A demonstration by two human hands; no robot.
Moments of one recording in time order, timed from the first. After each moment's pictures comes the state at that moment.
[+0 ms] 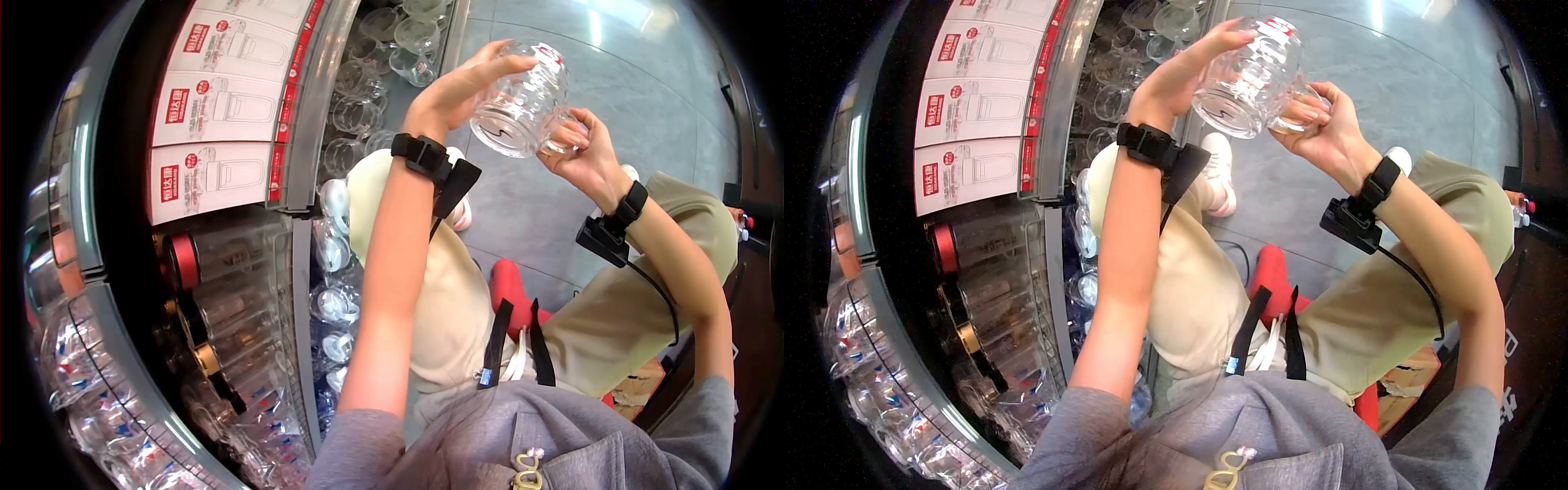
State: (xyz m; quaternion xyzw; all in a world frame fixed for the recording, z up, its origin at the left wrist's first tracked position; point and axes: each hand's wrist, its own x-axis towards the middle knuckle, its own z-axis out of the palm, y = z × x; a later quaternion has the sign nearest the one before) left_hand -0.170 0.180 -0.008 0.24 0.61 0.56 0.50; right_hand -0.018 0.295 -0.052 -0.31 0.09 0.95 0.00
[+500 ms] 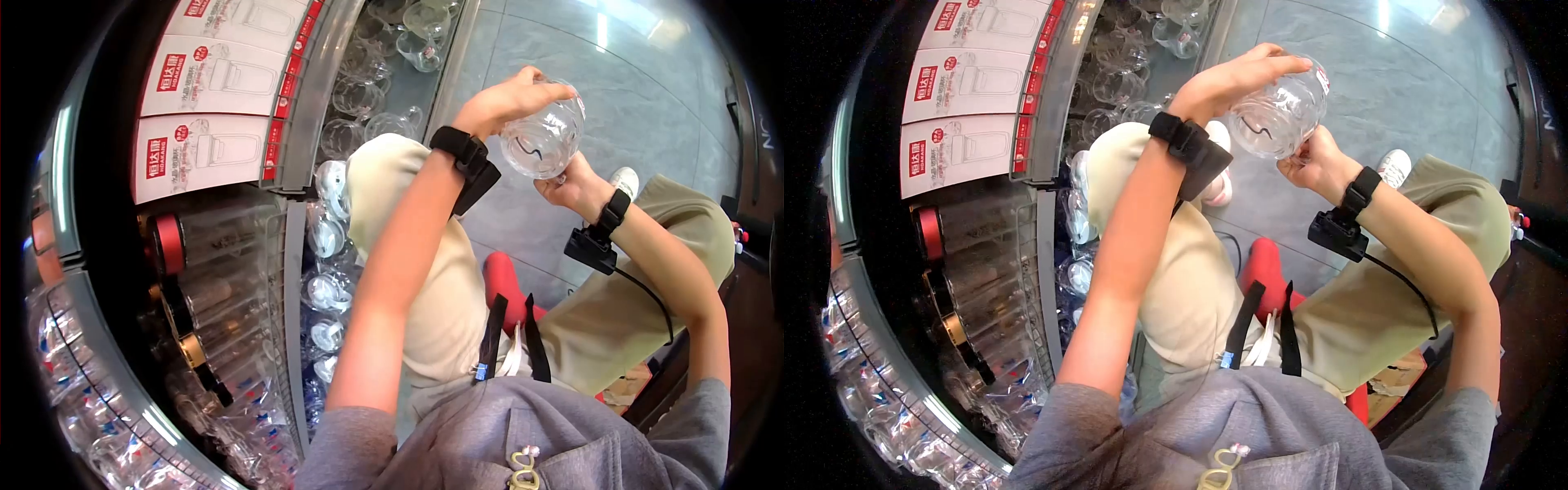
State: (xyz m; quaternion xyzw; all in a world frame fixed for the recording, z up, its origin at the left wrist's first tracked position) left_hand -0.146 0.192 -0.032 0.20 0.75 0.39 0.50; right_hand -0.014 0.267 -0.116 -0.49 -0.05 0.86 -0.09
